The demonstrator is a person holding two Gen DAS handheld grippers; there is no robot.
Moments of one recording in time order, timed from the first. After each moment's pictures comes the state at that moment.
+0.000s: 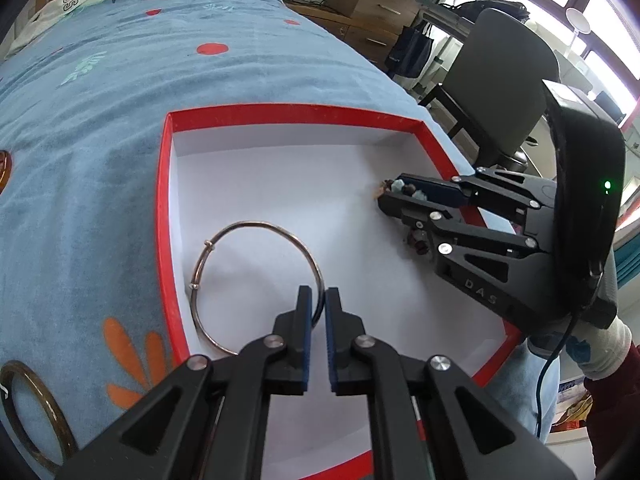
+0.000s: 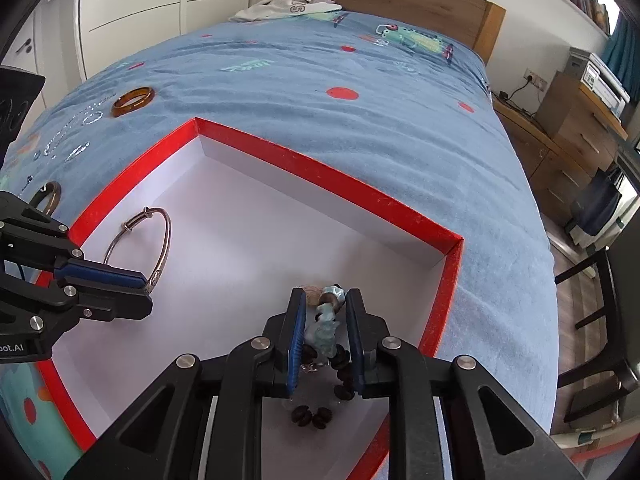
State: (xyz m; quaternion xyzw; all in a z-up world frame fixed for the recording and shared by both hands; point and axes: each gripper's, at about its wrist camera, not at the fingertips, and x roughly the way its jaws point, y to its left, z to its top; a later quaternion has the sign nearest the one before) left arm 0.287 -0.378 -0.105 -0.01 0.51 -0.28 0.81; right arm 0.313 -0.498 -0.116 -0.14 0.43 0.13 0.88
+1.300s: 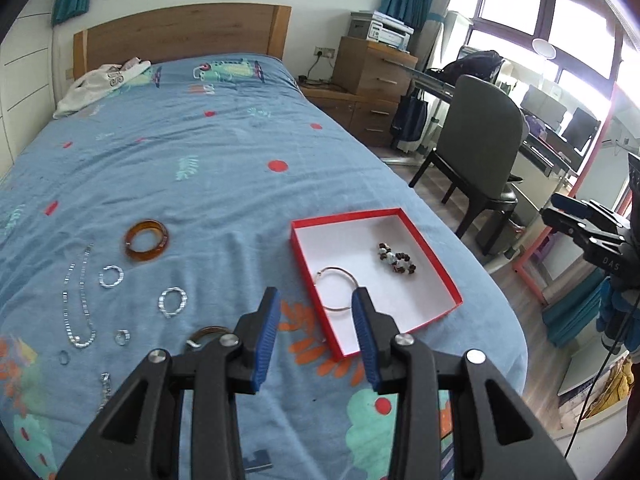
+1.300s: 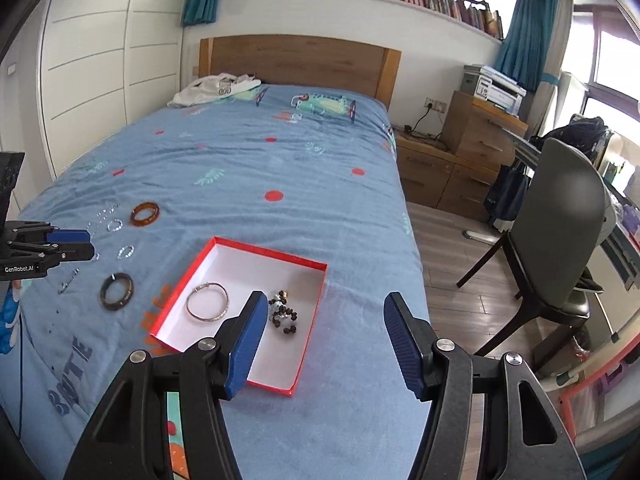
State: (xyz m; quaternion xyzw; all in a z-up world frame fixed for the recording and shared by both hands) left arm 0.181 -0.227 0.066 0.01 0.38 -0.25 0.89; right arm 0.138 -0.524 0.088 -0.07 0.33 0.00 0.94
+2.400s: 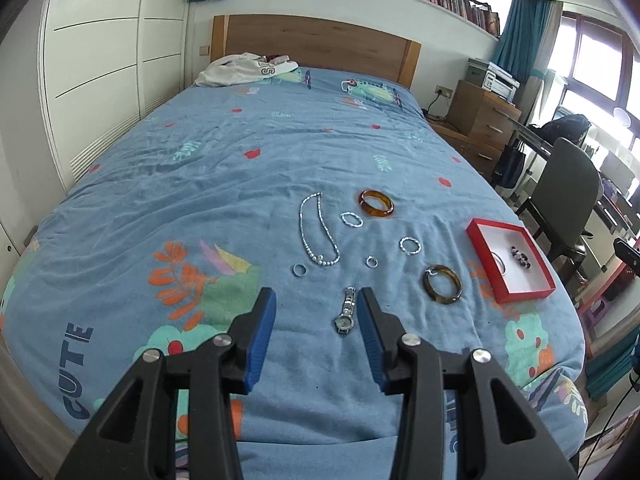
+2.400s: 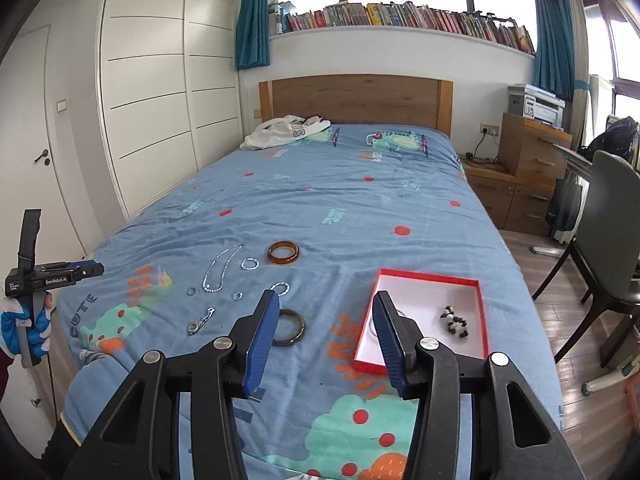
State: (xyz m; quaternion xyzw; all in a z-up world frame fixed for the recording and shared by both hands) left arm 0.094 0.072 0.055 -0.05 0.37 -0.08 0.92; right arm 0.065 -0.339 0.098 0.00 0.28 0.10 0.95
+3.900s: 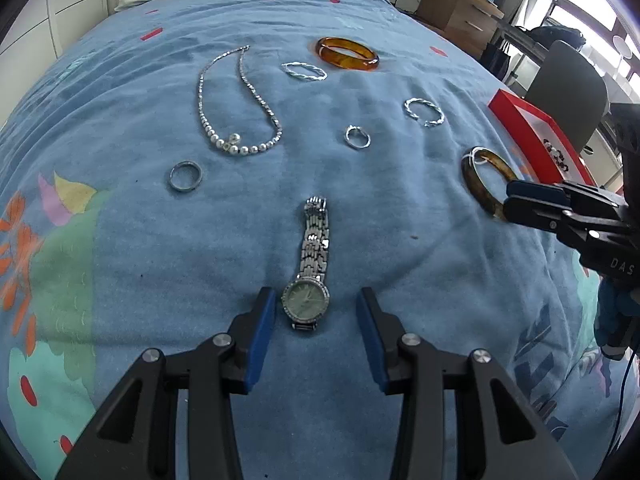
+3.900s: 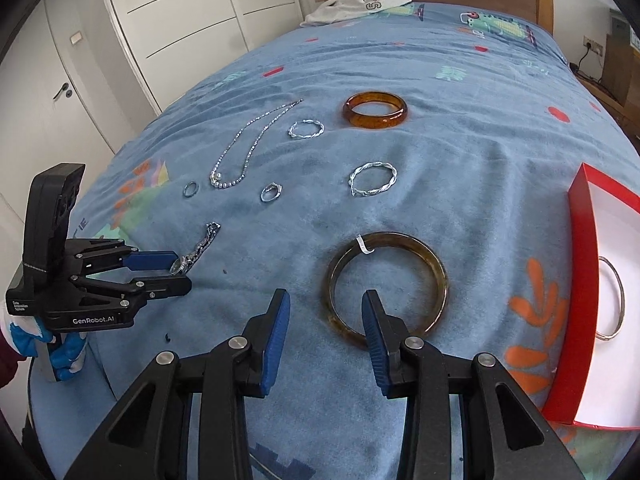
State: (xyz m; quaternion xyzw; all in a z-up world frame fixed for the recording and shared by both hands) left arm 0.212 -0.009 -0.122 0.01 0.52 -0.16 0.84; right arm 0.239 -0.222 -0.103 -0.01 0.46 0.23 0.86
